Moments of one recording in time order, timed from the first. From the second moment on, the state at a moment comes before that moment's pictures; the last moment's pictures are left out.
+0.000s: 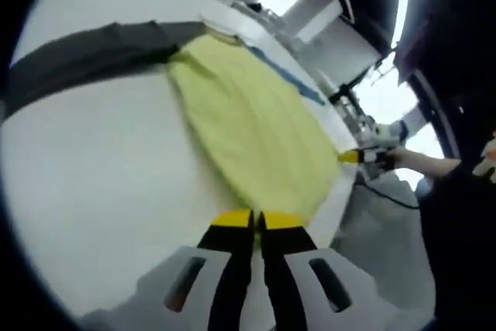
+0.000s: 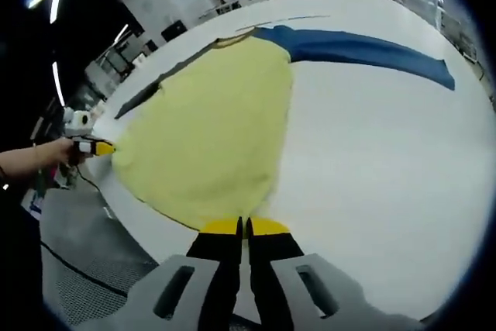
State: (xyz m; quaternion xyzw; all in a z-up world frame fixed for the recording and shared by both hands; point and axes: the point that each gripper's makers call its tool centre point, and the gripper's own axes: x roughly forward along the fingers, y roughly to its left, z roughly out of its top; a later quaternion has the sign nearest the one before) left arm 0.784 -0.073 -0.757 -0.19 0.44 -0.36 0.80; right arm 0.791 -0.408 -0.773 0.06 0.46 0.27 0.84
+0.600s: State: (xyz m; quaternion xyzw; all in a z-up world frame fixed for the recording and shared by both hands) left arm 0.790 -0.066 -0.750 -0.20 0.49 -0.30 0.79; right arm 0.828 -0.398 -0.718 0.06 0.41 0.30 0.86
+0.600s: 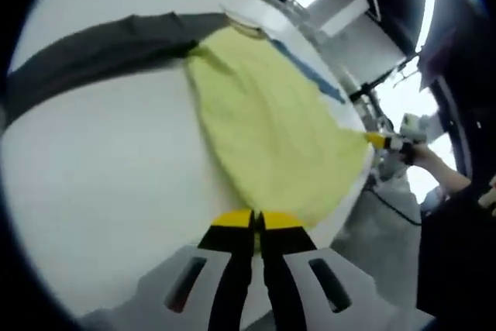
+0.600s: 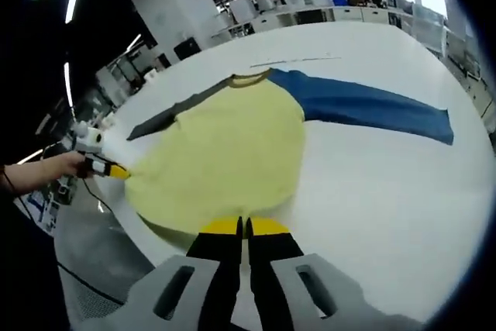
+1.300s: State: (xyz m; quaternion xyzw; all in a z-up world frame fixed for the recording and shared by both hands) left arm 0.759 -0.067 -0.770 -0.15 0.53 -0.30 0.78; right arm 0.805 -0.407 -0.742 0.07 0.43 0.28 0.85
